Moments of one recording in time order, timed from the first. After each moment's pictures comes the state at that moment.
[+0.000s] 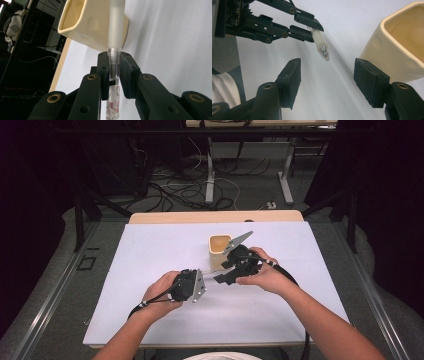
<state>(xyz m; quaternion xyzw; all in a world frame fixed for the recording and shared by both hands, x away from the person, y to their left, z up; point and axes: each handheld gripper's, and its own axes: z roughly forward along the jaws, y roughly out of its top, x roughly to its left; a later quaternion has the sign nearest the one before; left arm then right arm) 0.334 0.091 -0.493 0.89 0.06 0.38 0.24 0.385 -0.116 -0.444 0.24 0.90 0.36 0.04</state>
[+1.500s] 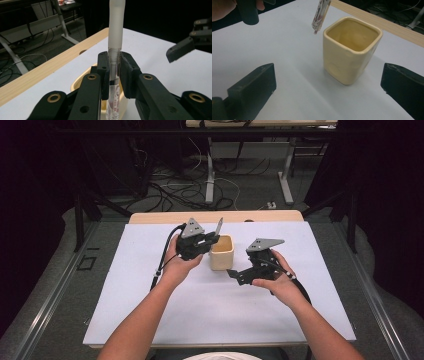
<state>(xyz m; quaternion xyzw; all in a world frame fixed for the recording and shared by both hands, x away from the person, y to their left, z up) 0.425 0.071 -0.433 0.79 0.27 0.19 0.52 0.372 -0.164 -0.453 0.33 0.81 0.46 0.15</state>
